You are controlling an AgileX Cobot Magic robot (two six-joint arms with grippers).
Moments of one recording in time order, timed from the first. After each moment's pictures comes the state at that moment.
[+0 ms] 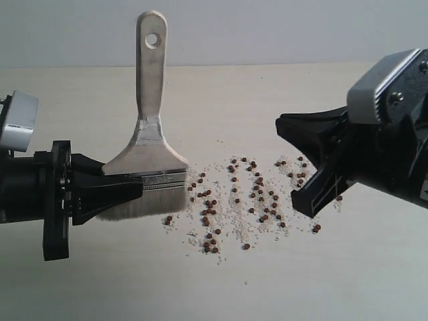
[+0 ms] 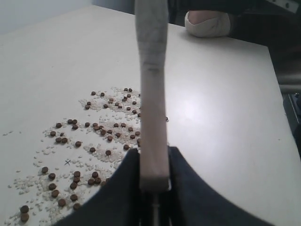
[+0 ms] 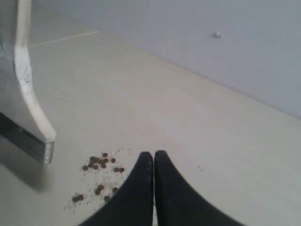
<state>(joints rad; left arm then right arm) -0.14 1.64 -0.41 1.31 -1.20 -0.61 0.47 1.21 -0.33 -0.57 -0.59 0.34</state>
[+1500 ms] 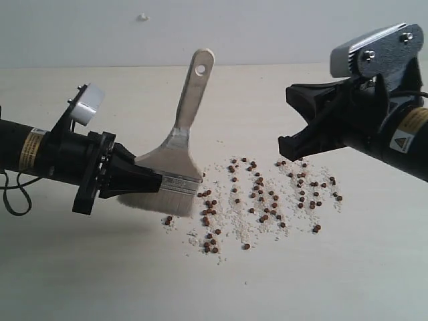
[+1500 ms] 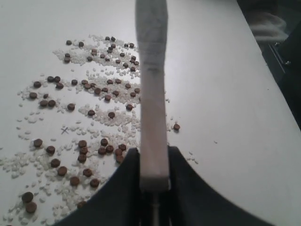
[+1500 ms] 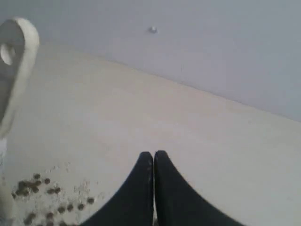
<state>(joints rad) -0.14 2.00 -0.86 1.68 -1.20 -0.89 0.47 1.36 -0.45 -0.19 -0.52 0.09</state>
